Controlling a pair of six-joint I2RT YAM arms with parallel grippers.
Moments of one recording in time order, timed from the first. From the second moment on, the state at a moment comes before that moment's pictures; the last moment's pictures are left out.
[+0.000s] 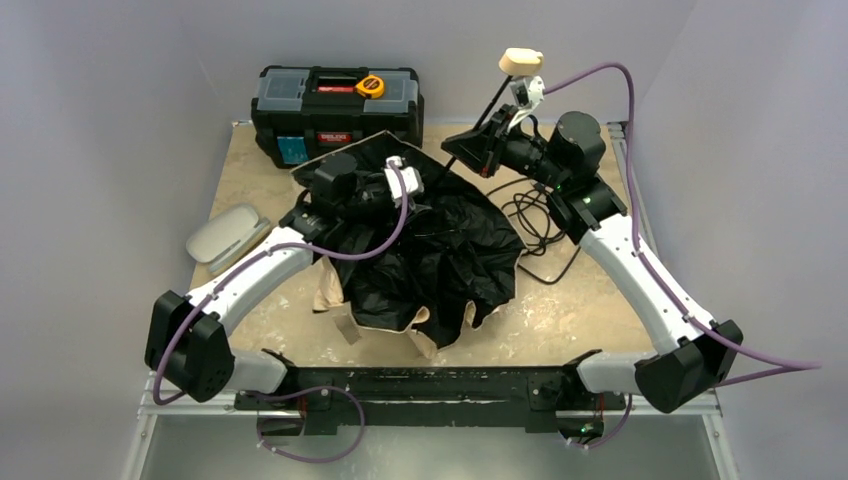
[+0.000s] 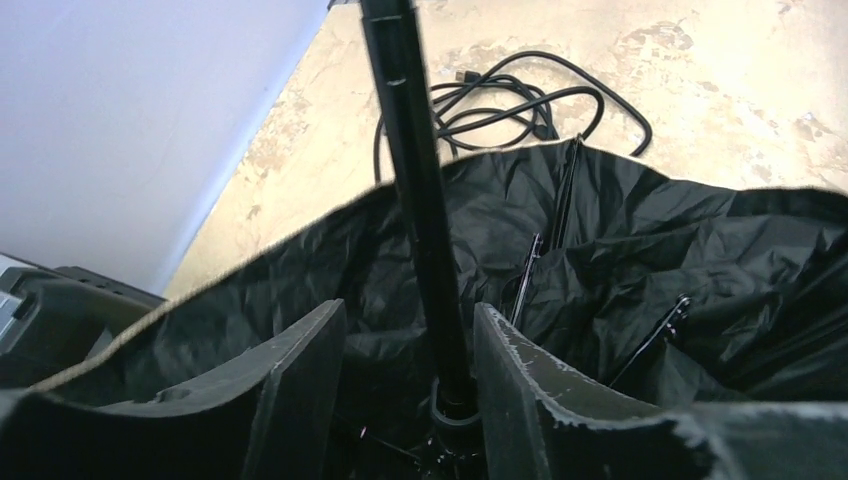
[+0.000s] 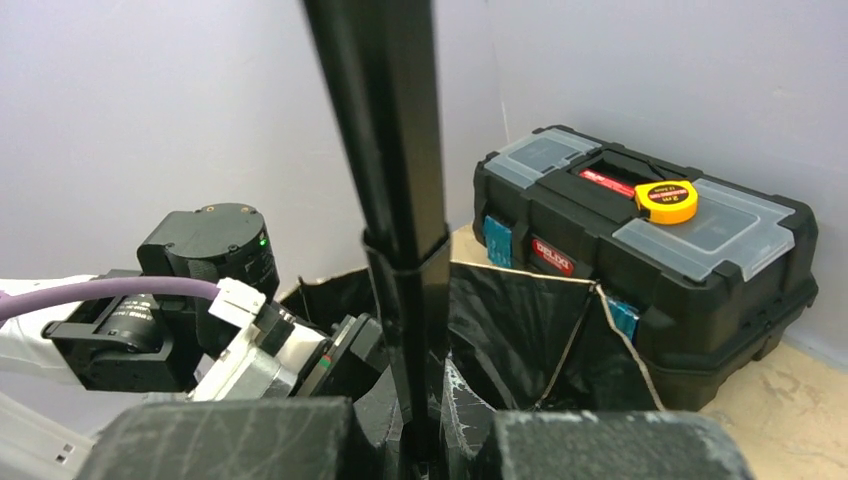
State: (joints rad) left arm -0.52 1.36 1.05 0.03 0.59 0.47; right arm 0.44 1.29 1.36 0.05 -0.57 0.32
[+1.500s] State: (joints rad) left arm -0.26 1.00 1.22 -0.58 0.46 1.23; right arm 0.41 0.81 1.18 -0.17 -0.52 0.07
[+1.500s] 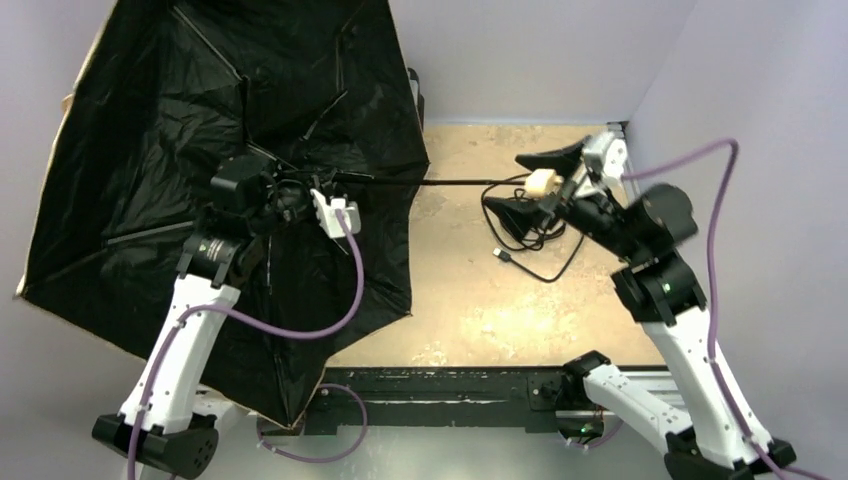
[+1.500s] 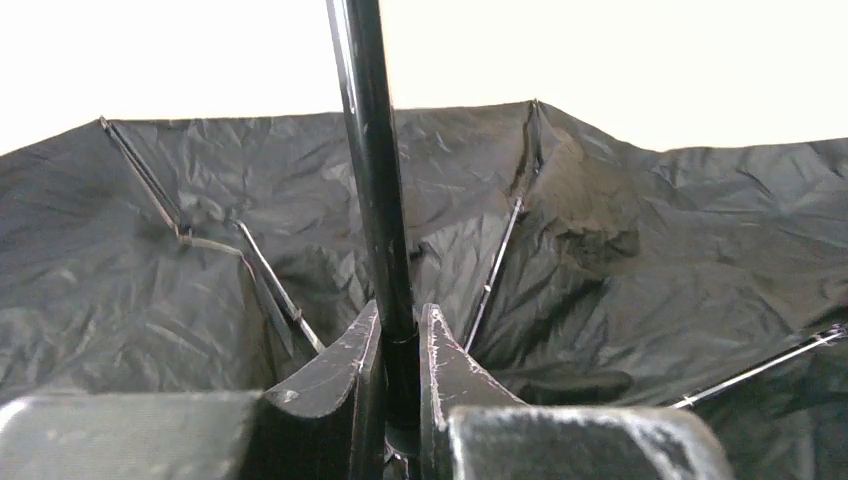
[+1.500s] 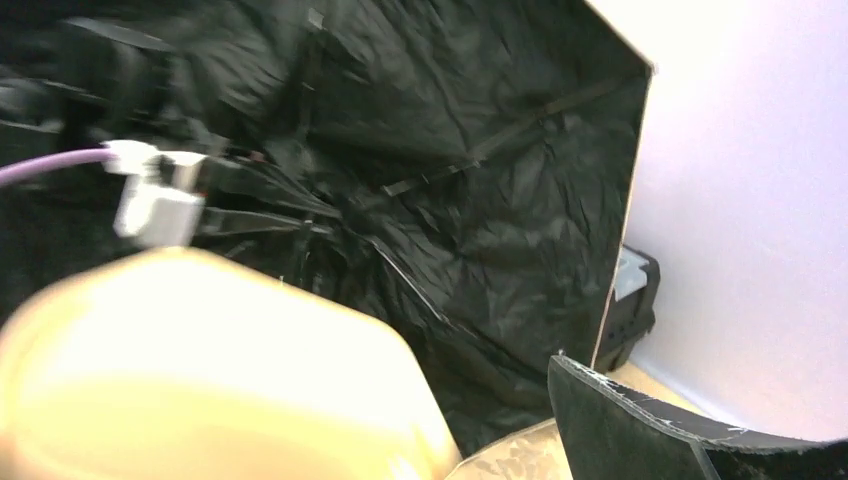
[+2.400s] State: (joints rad) left arm -0.23 1.18 1.37 -0.42 0.41 1.62; right arm 0.39 0.76 1.26 -0.81 -0.80 -0.31
